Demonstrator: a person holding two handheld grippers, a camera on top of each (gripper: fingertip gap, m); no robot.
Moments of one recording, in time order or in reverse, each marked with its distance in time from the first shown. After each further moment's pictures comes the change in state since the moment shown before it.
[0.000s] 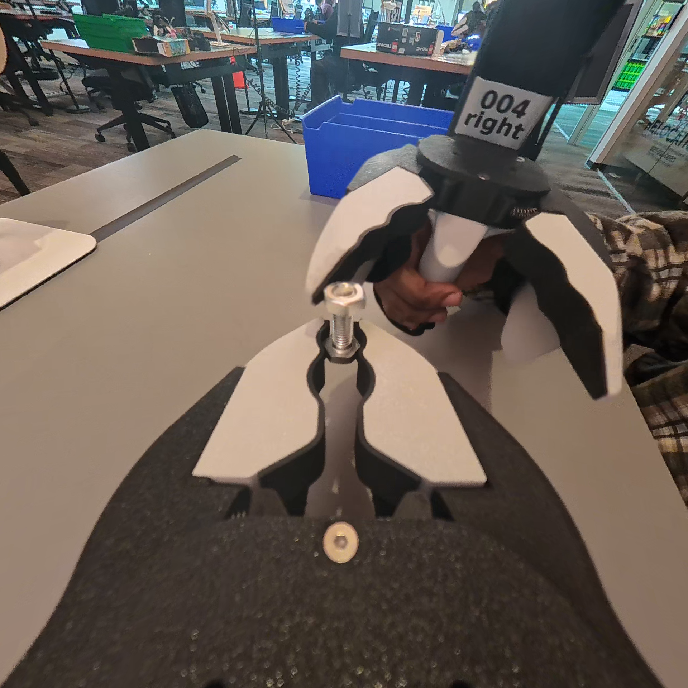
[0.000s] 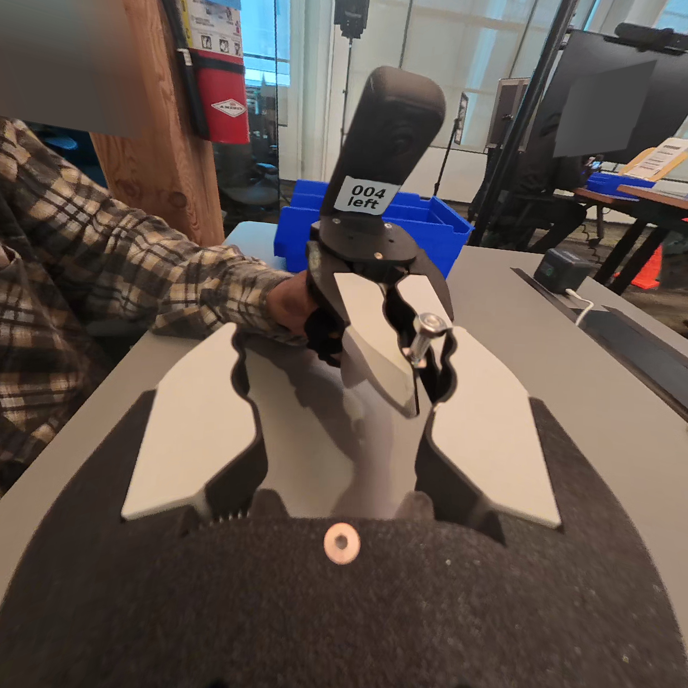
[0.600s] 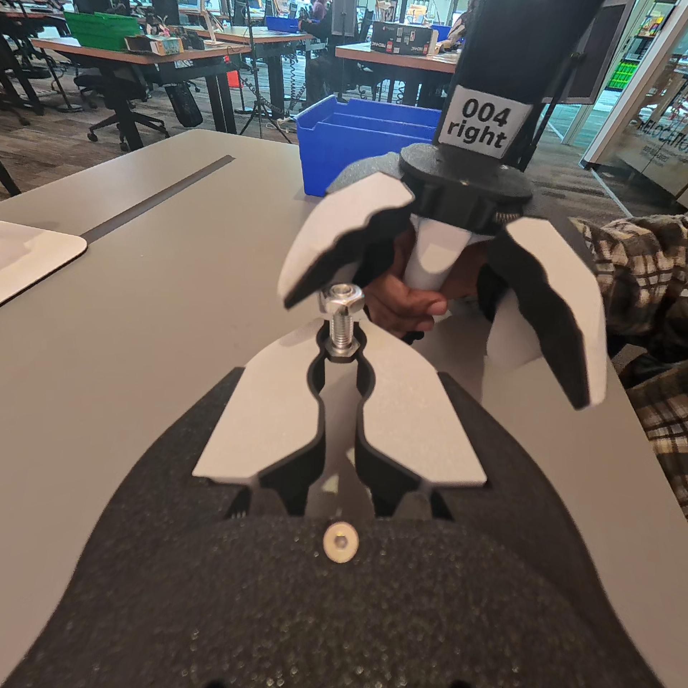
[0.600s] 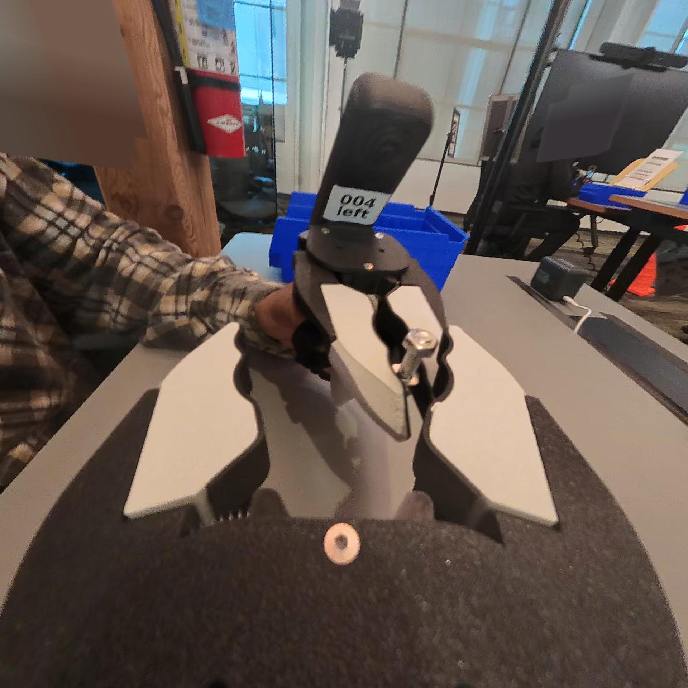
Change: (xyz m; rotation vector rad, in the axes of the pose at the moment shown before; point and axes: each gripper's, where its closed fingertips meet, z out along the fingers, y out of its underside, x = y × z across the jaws) left arm 0.005 0.000 0.003 -0.003 0.011 0.001; right arm 0.005 -0.002 0.009 0.032 0.007 0.007
